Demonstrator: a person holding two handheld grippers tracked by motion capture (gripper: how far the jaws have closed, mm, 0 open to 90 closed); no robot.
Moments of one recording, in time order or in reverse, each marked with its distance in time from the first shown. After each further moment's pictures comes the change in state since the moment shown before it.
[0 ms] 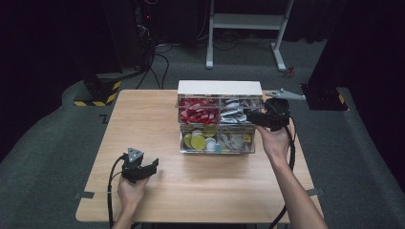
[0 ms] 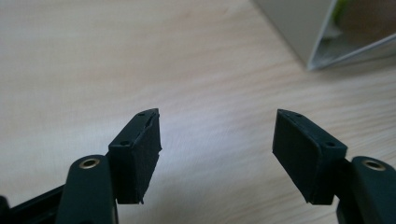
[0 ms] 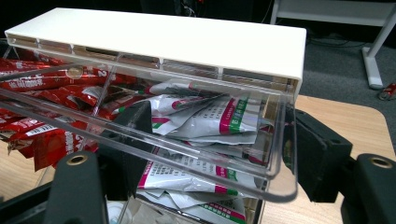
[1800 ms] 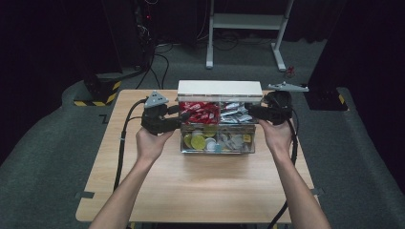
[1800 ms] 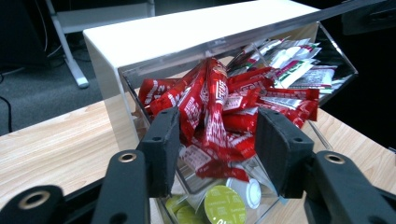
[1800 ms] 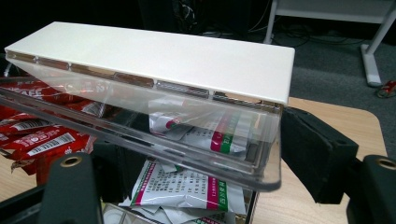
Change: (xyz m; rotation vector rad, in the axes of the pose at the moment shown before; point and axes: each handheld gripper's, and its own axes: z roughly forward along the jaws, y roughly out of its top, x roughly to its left) left arm -0.067 0.184 -0.036 -0.162 -0.320 0.153; right arm -0.005 0.018 -0.003 0.018 -0.001 0.013
